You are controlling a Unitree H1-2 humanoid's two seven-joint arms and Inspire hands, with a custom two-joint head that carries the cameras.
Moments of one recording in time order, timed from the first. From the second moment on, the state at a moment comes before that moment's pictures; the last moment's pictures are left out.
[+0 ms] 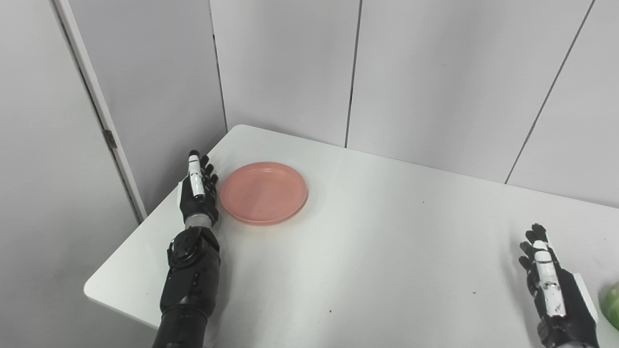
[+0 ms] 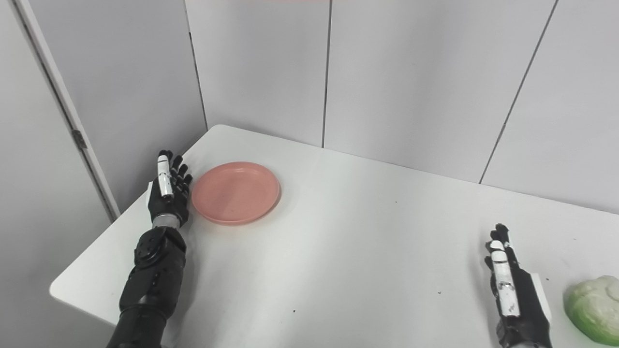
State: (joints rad) left arm -0.45 0.22 0.48 0.51 -0.41 -0.07 0.13; right arm -0.27 -0.10 0.00 -0.02 0.07 0.19 0.11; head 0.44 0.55
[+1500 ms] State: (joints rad) left arm -0.49 0.09 0.20 0.49 -0.32 0.01 0.01; right arm -0.27 -0.07 0.00 -0.03 0.06 0.20 0.09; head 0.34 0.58
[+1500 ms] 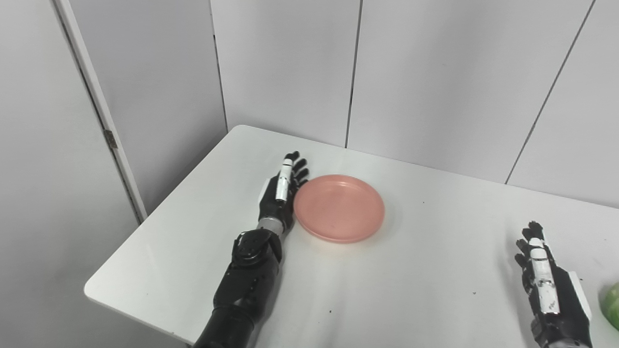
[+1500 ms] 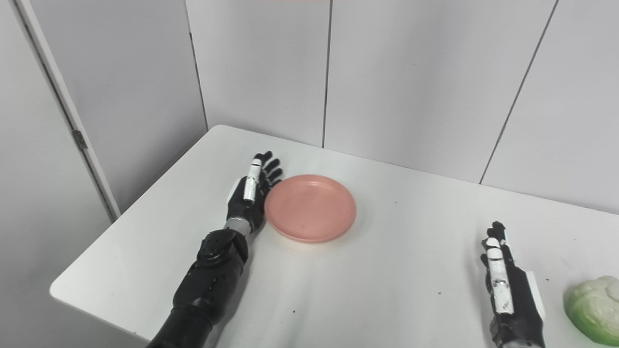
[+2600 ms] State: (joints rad) left arm -0.34 -0.01 -0.07 0.17 -0.26 0.22 -0.18; right arm -0.26 0.00 0.05 -0.02 -0.02 0.23 0.03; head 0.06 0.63
